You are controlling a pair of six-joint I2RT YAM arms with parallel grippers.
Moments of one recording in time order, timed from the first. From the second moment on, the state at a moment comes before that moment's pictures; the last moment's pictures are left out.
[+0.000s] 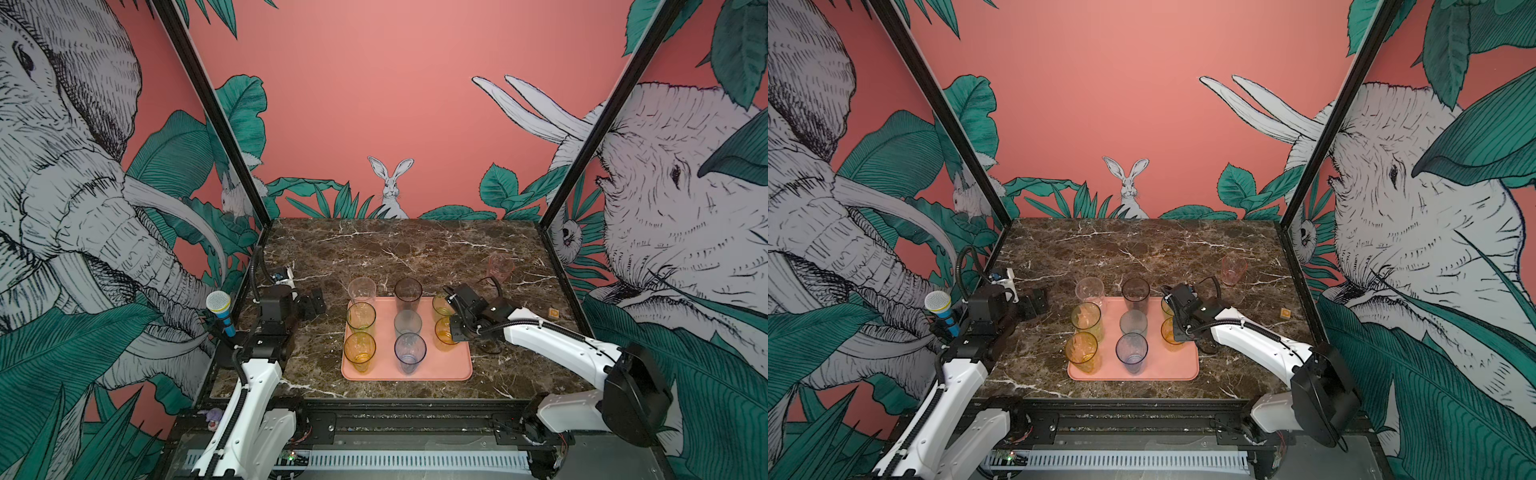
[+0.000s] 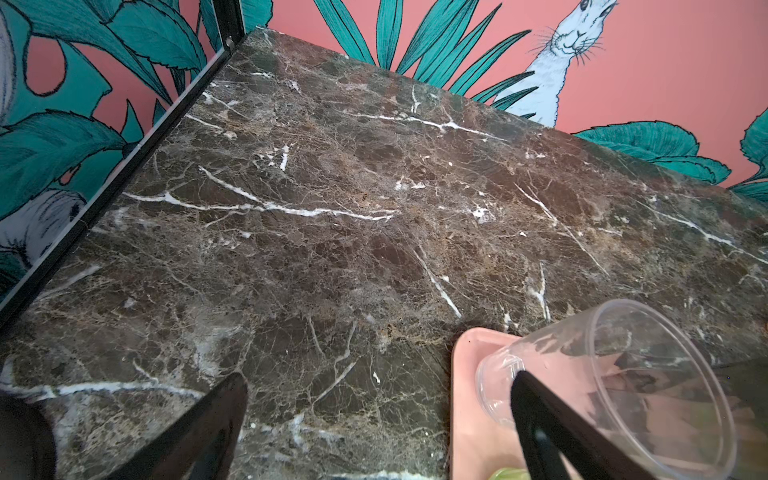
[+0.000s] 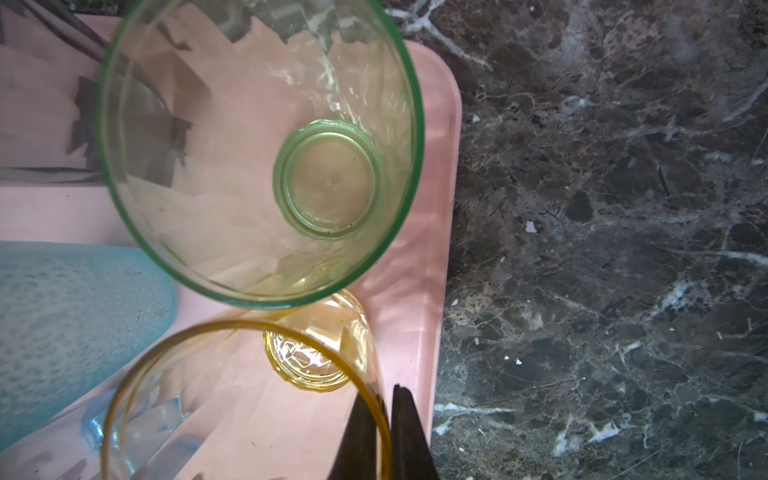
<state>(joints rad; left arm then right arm) -0.05 0.79 0.57 -0.32 -0.02 -0.29 0.73 1.36 0.91 -0.79 0.19 0.61</state>
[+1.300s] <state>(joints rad) -0.05 0.79 0.57 -0.32 -0.03 -0.29 0.36 1.44 1.31 -0.88 0.22 0.43</state>
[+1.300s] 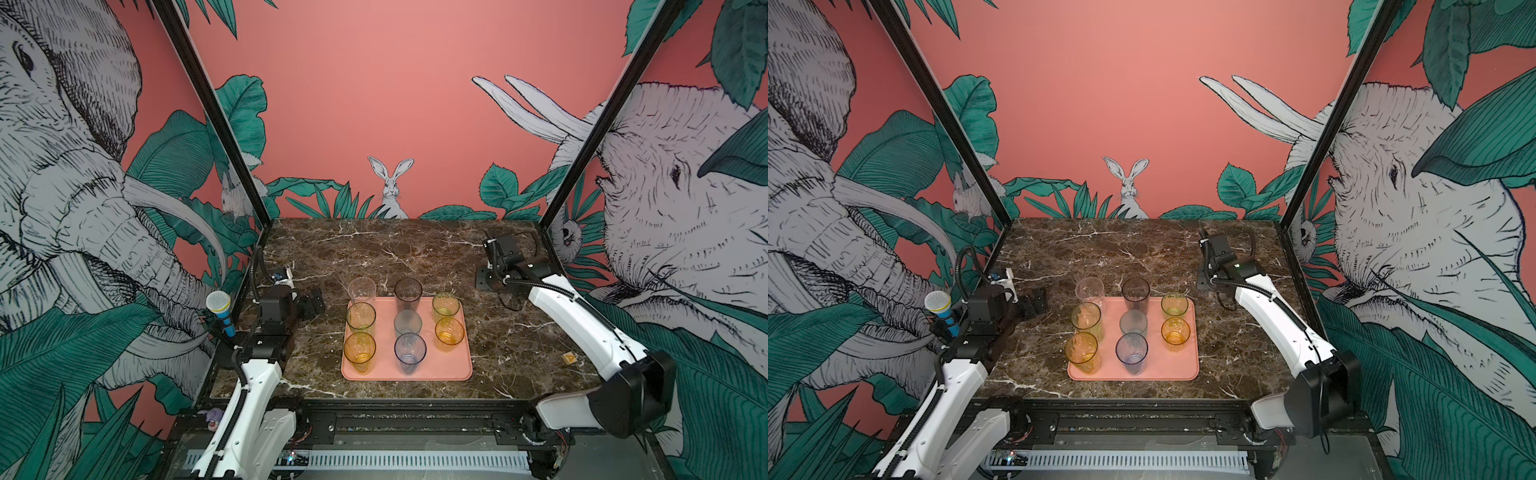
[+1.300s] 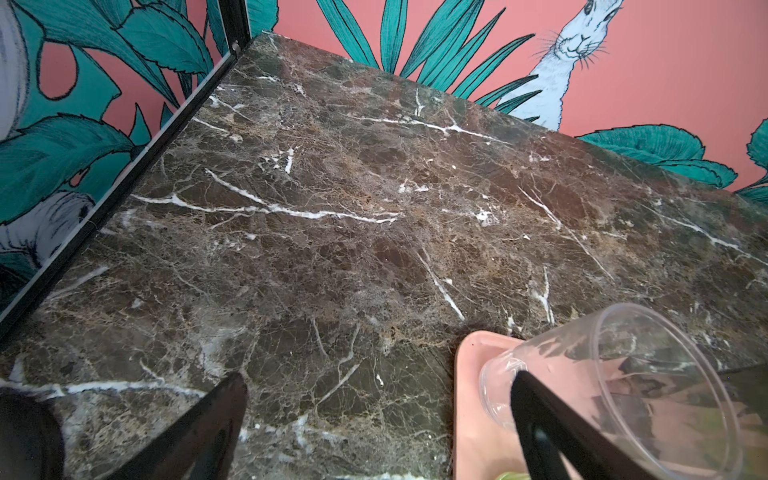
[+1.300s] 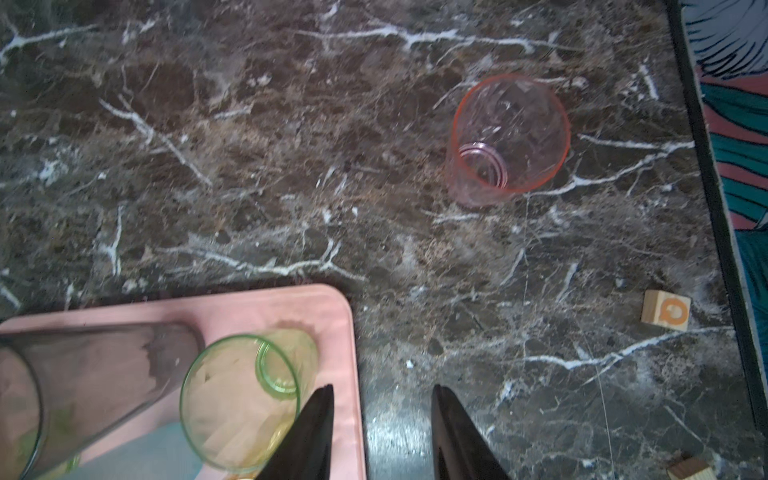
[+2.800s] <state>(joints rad) -0.05 0.80 0.57 -0.31 -0.10 -0.29 -0.04 1.88 1.50 -0.69 0.09 0.40</state>
